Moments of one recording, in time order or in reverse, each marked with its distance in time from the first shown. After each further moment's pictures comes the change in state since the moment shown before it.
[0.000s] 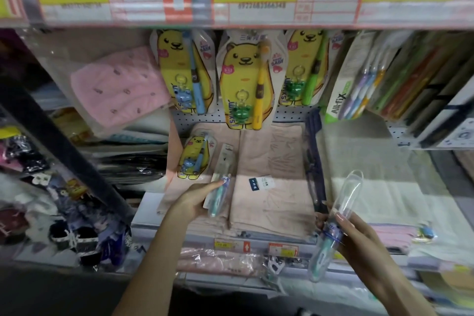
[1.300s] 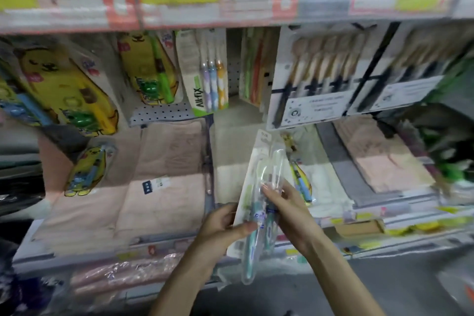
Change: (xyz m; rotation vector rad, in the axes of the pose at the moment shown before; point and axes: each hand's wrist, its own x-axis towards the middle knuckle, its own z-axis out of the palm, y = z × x) left_hand -0.147 -0.060 0.268 0.147 -0.409 0.323; right_hand -0.032 -0.073 -0.085 0.057 0.015 -0.106
